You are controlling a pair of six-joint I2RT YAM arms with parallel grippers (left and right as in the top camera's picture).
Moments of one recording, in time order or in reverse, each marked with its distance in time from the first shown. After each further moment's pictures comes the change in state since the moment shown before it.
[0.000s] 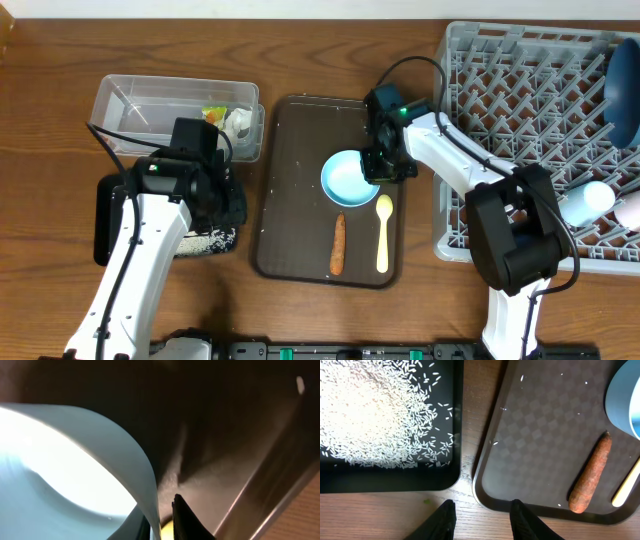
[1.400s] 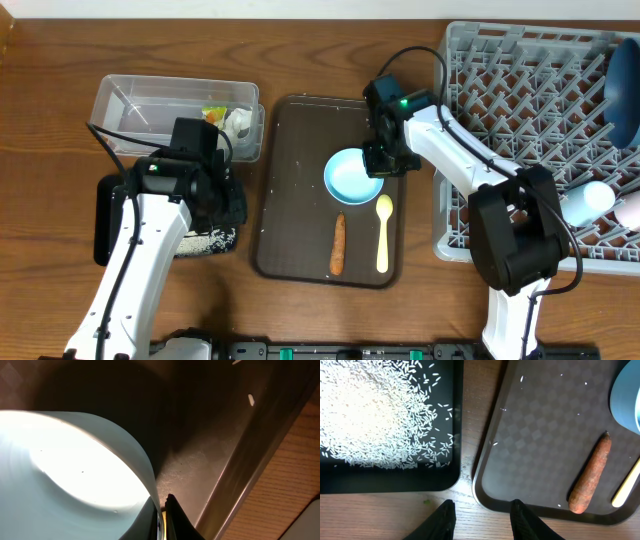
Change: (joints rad) left arm 0.000 0.000 0.000 0.002 0.000 0.000; right arm 0.000 0.000 0.066 -0.061 0.067 0.000
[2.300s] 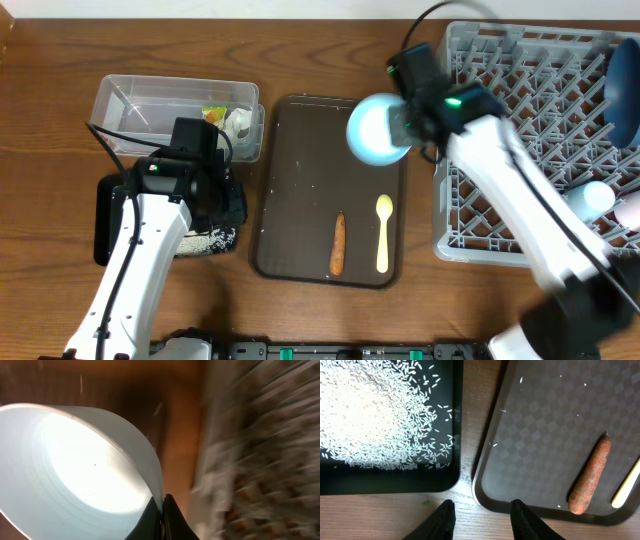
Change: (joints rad) left arm 0.000 0.000 0.000 0.004 0.000 0.000; right arm 0.003 -0.352 0.050 -0.023 0.325 -0.002
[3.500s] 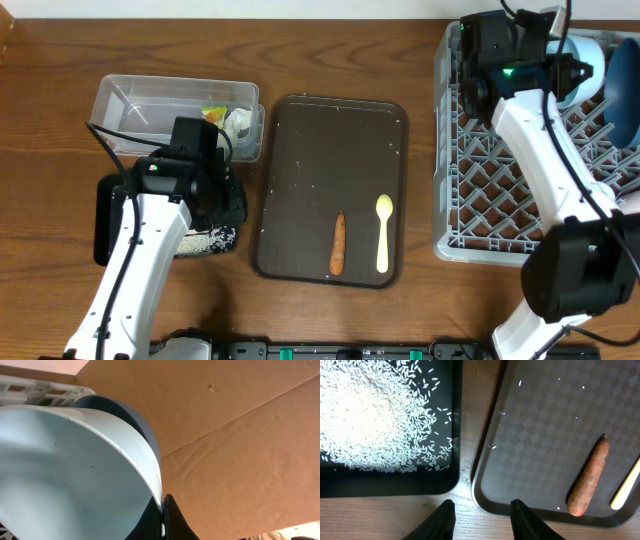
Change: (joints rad) left arm 0.000 0.000 0.000 0.013 0.000 0.000; right arm -0.273 0.139 0.021 0.254 1.183 -0.255
